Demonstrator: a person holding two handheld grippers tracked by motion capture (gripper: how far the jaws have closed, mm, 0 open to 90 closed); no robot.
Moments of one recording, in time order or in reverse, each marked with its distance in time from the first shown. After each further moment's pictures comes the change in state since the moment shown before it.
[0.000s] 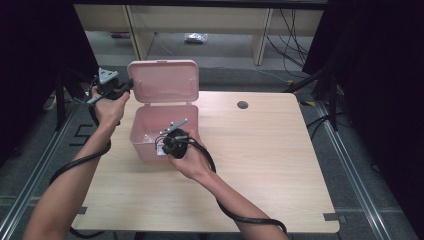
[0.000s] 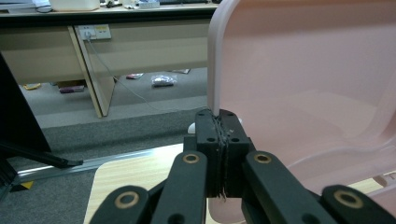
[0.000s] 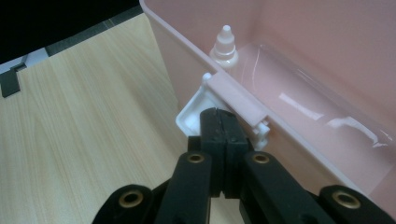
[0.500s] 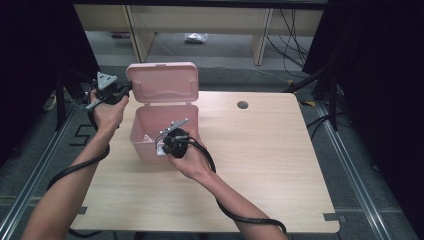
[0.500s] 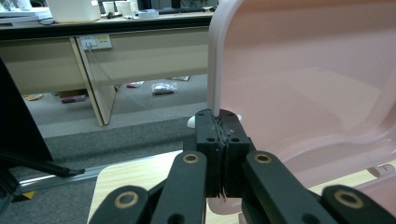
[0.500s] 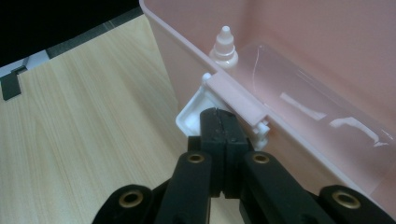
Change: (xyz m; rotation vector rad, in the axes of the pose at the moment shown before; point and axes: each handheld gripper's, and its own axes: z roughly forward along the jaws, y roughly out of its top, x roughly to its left) left arm -0.001 -0.009 -0.009 -0.040 -0.004 0.021; right arm -0.001 0.000 0.000 -0.005 0.001 0.001
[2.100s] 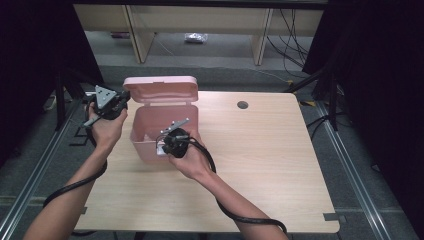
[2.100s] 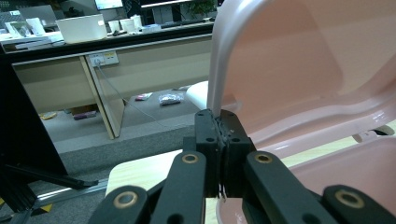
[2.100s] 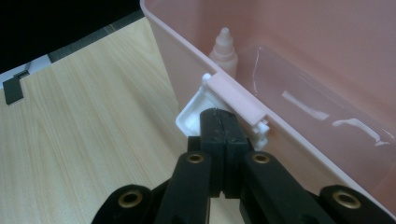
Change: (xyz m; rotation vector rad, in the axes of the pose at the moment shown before) left arm -0.011 -0.024 -0.032 -0.050 0.019 0.077; right arm -0.001 -0.001 0.000 -0.013 0.002 0.005
